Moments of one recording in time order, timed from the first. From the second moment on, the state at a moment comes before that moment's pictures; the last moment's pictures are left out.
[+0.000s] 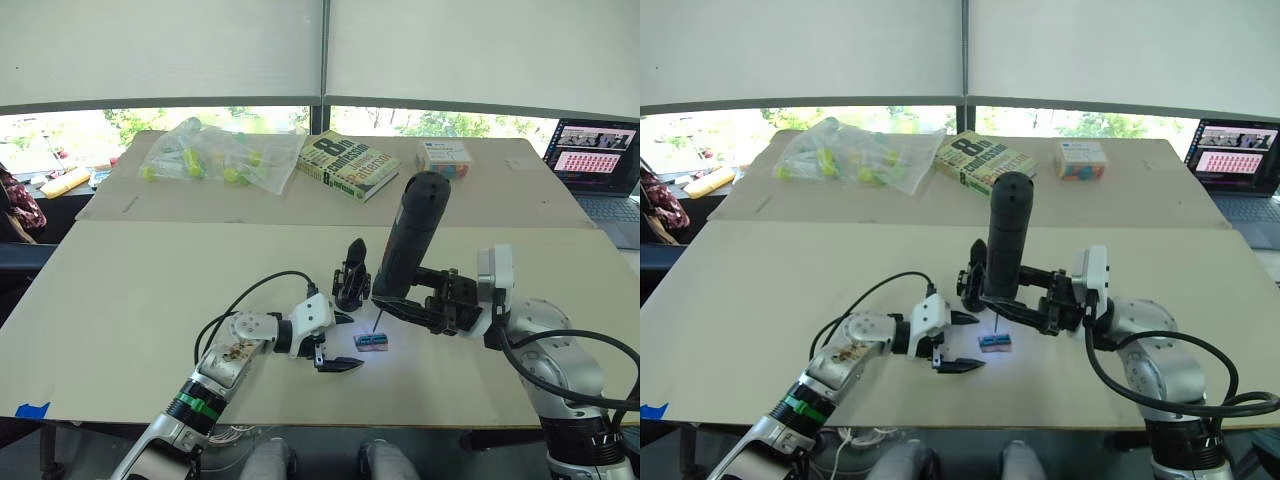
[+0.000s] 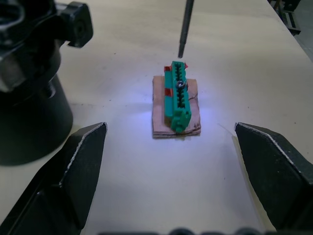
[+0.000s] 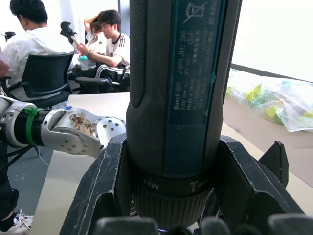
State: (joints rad) left arm -0.41 0.33 -0.38 0.15 -0.12 0.16 -1.05; right arm -0.23 -0.53 -0.07 -0.31 0.62 0.24 1.09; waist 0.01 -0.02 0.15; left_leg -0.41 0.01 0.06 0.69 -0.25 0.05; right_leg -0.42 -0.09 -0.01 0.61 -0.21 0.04
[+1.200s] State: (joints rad) left arm -0.44 0.31 -0.39 0.21 -0.10 0.09 -1.06; right arm -0.21 -0.52 -0.05 -0.26 0.57 0.18 1.11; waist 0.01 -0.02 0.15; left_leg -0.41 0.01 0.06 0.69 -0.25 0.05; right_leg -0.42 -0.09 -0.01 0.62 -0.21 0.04
